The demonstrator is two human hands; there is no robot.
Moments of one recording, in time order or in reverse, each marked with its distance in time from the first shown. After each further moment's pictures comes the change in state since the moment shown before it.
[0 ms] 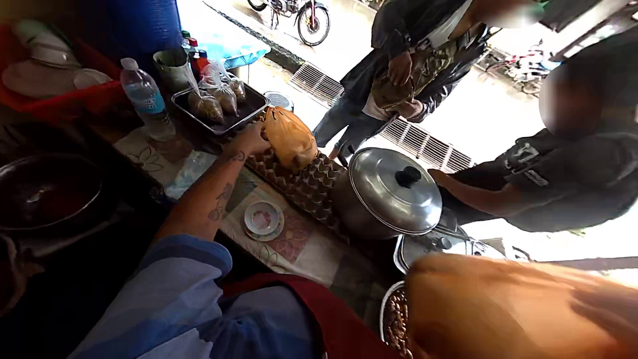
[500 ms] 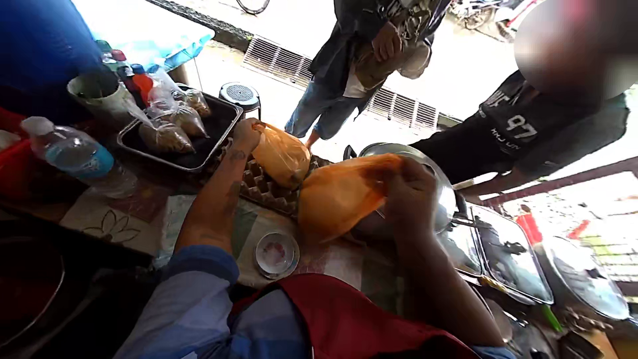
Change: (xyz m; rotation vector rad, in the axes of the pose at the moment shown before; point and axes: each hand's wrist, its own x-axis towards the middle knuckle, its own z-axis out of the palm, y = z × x) left_hand 0.166 -0.027 0.025 -0.189 0.007 0.225; right_hand 0.114 -0.005 0.305 0.073 0.053 0.040
